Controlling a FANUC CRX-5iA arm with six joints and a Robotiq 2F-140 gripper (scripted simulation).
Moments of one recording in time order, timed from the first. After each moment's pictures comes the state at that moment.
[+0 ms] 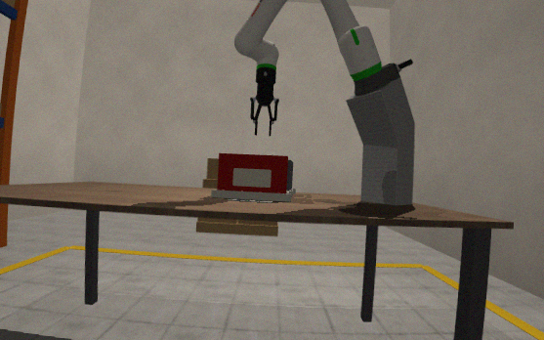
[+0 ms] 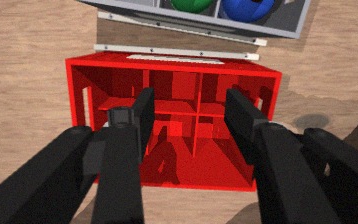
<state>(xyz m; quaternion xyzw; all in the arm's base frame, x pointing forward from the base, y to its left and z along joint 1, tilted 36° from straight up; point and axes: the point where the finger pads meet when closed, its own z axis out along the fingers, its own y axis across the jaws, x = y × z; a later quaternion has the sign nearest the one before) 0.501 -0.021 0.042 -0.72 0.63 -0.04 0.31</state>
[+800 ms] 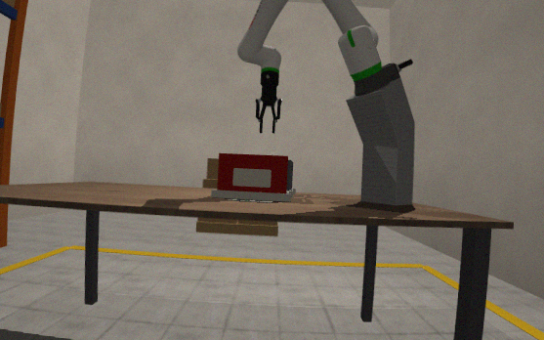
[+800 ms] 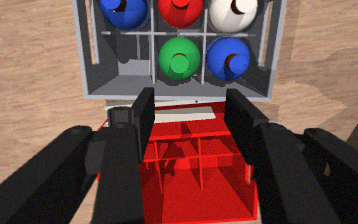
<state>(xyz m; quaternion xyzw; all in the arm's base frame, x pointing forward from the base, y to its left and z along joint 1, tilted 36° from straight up) 0.498 -0.131 0.023 -0.67 0.68 -0.01 0.31</state>
